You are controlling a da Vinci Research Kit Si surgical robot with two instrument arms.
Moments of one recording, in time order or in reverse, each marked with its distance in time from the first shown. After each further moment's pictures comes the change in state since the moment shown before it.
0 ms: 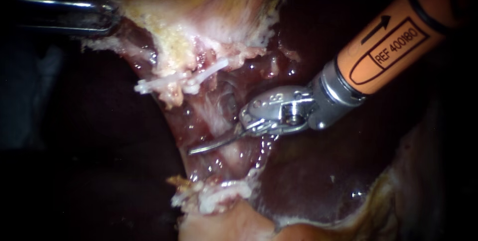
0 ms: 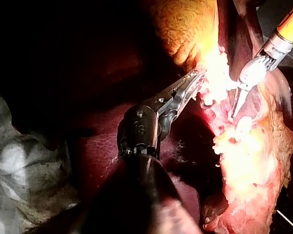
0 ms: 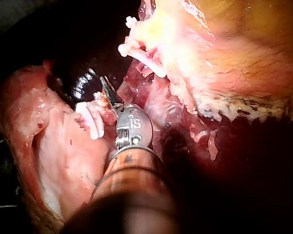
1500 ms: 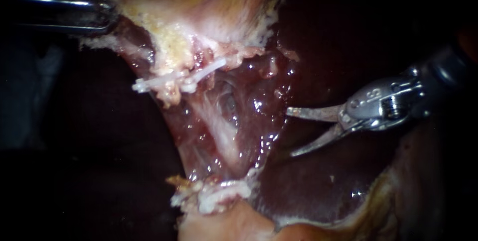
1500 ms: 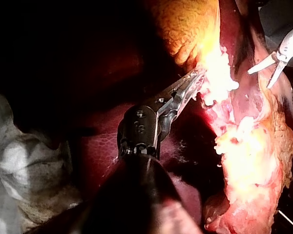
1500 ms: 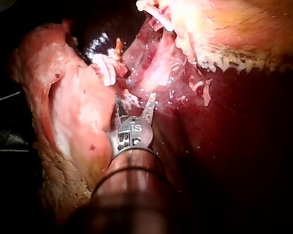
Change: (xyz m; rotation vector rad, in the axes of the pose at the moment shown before) right arm -0.001 -0.008 -0.013 -0.632 -0.252 -0.026; left arm 0.000 0.000 0.000 0.003 0.001 0.000
